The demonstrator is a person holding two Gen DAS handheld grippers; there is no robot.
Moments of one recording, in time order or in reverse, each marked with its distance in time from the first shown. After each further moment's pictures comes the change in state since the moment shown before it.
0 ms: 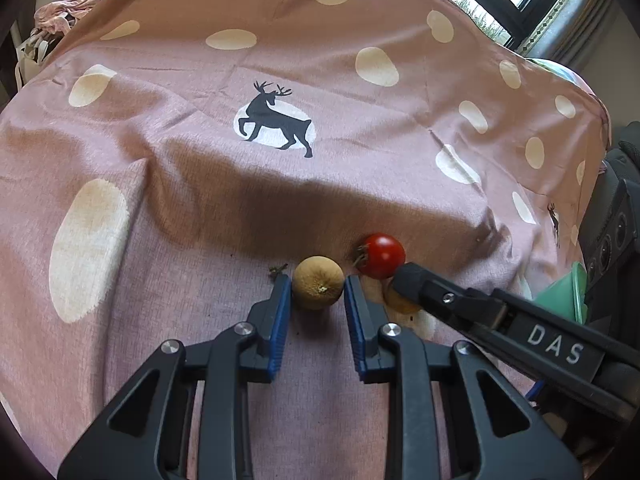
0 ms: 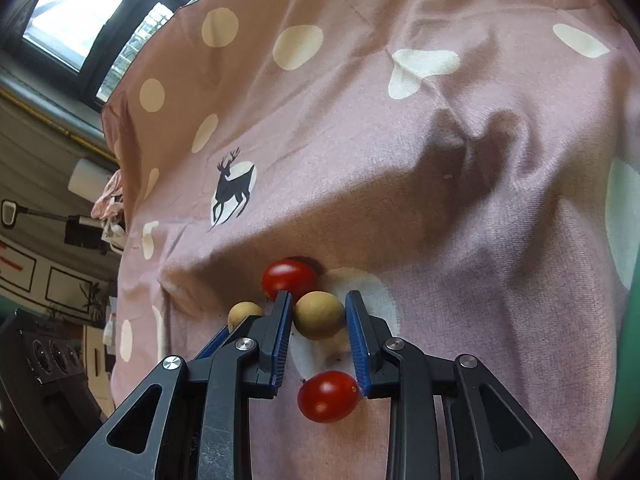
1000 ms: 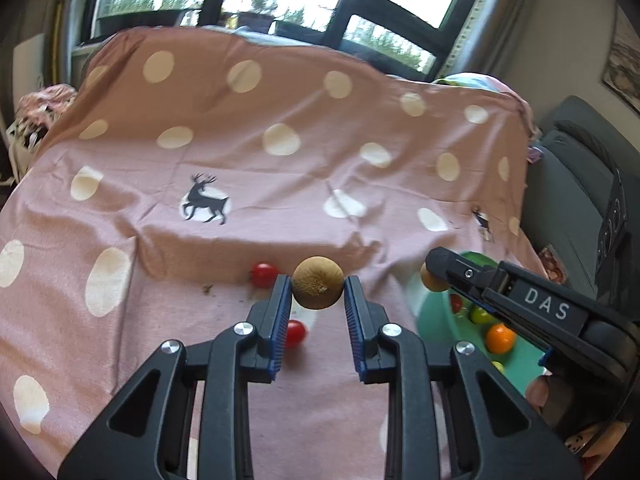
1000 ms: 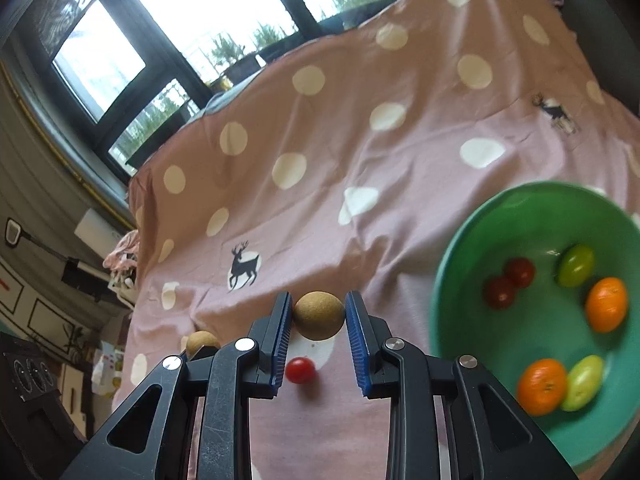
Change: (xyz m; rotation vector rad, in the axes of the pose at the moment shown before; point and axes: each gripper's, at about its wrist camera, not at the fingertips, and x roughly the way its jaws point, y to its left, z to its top) left arm -0.107 -0.077 -0.024 0.186 -0.206 -0.110; right arm -0.141 0.003 -0.022 -0.033 -0.343 -0.099
